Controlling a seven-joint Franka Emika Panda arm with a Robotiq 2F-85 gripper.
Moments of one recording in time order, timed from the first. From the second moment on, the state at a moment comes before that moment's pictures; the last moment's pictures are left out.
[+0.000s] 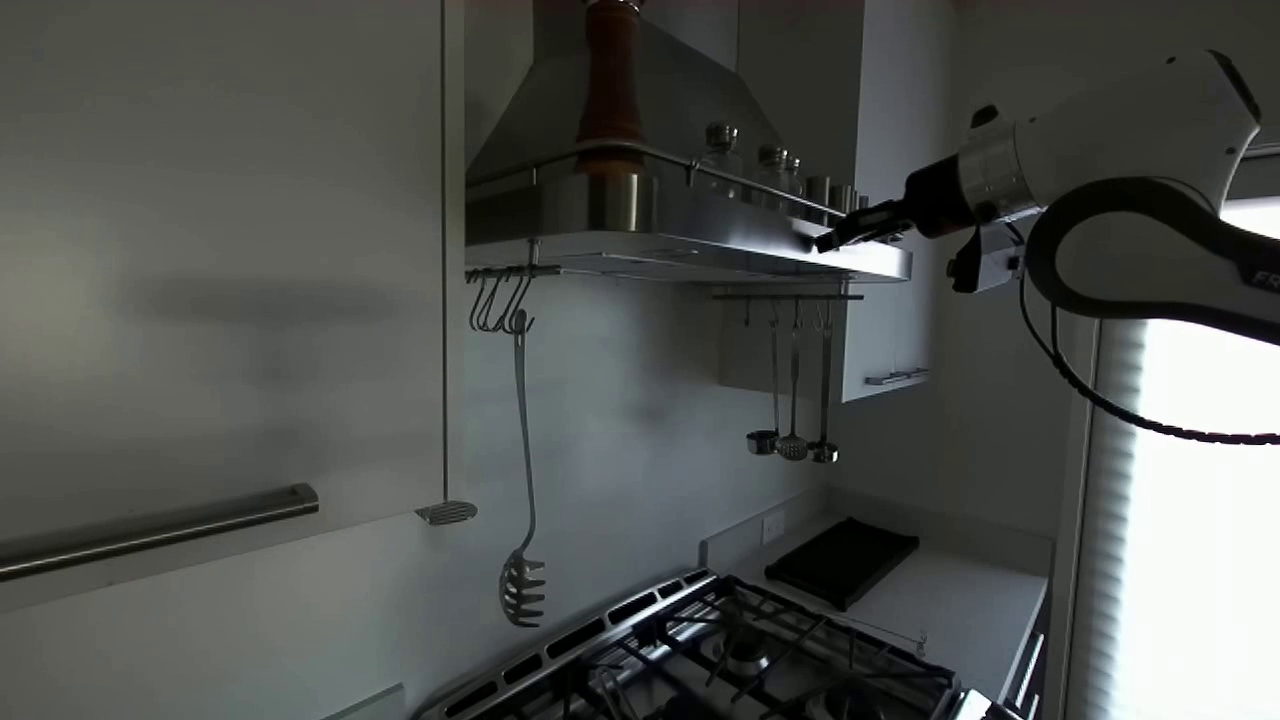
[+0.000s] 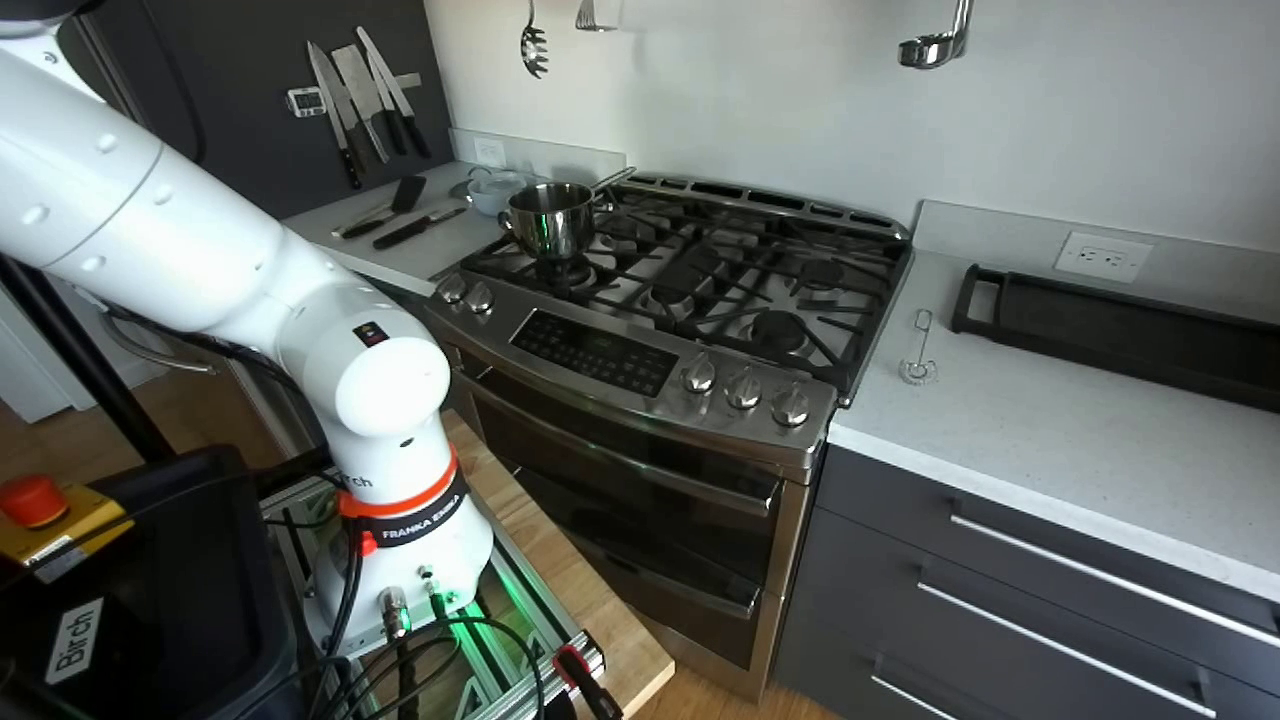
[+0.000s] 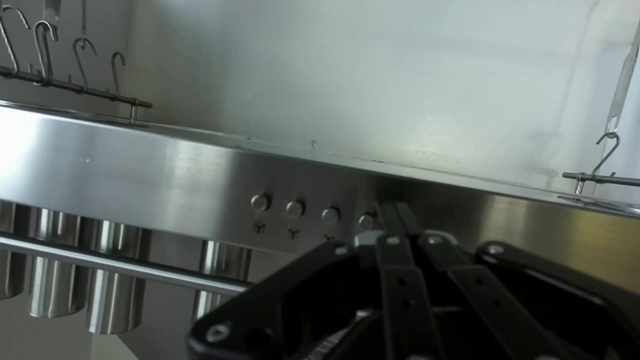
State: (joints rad) arm 0.10 -0.57 0.20 -1.71 -0.12 2.49 0.04
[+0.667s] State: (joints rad) arm 0.09 -0.57 0.21 -1.71 -0.11 2.49 0.10
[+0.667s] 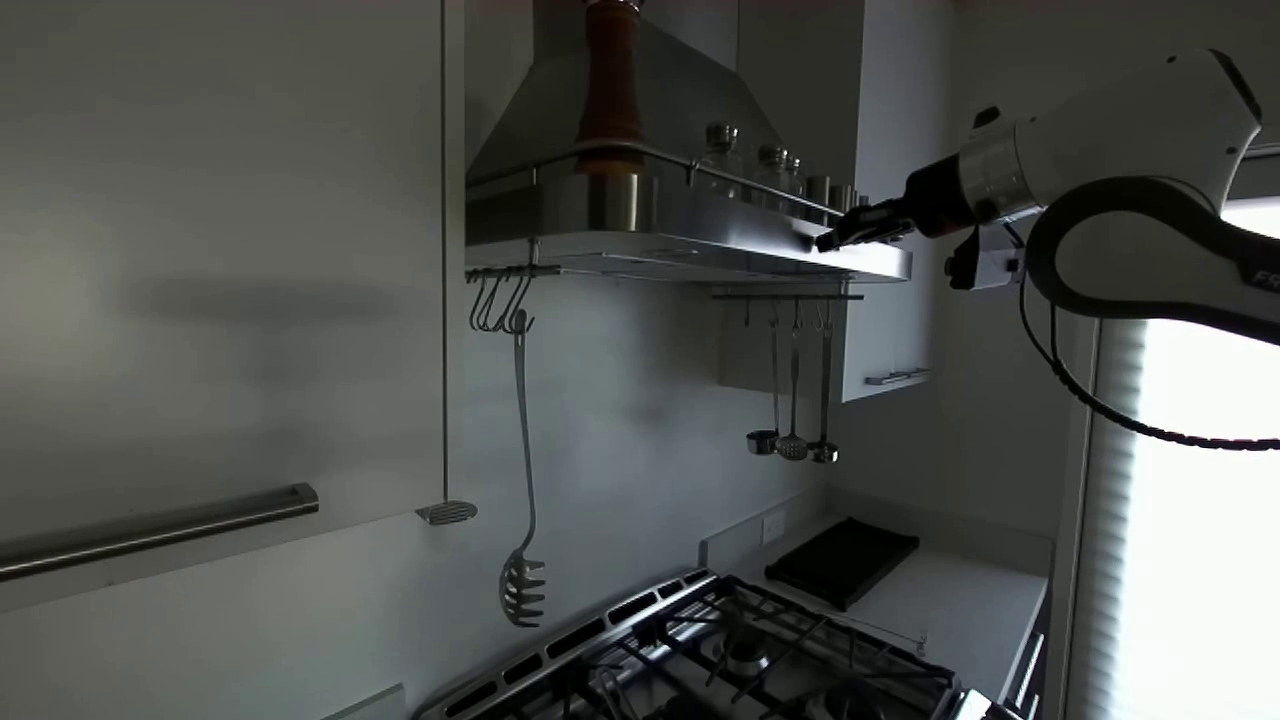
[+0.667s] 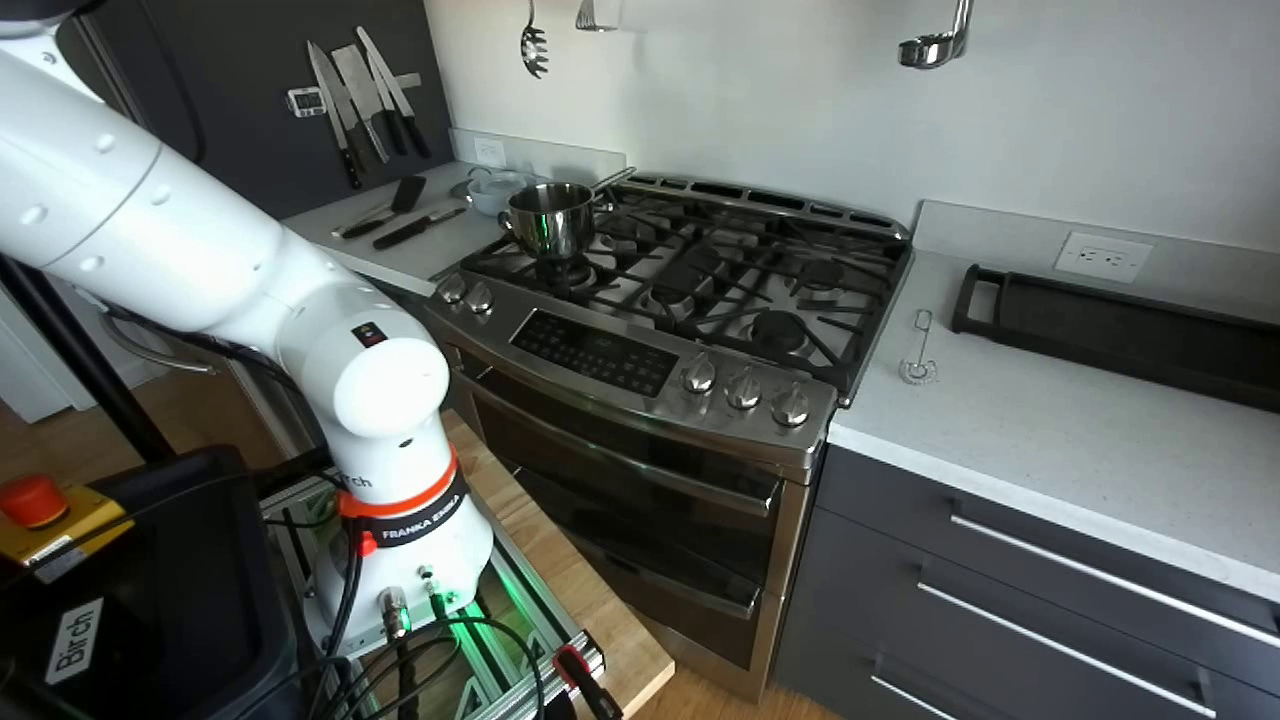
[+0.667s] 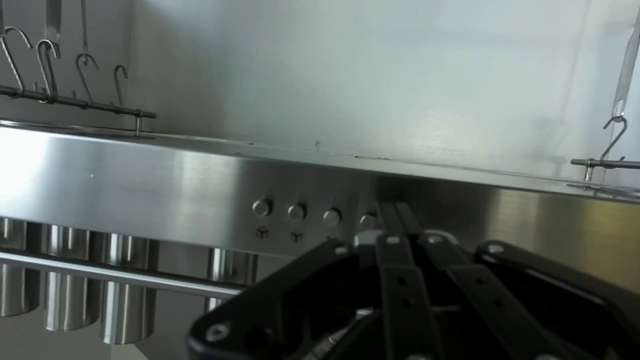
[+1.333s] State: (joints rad) arm 0.06 -0.59 0.23 -1.71 -0.12 2.47 0.13
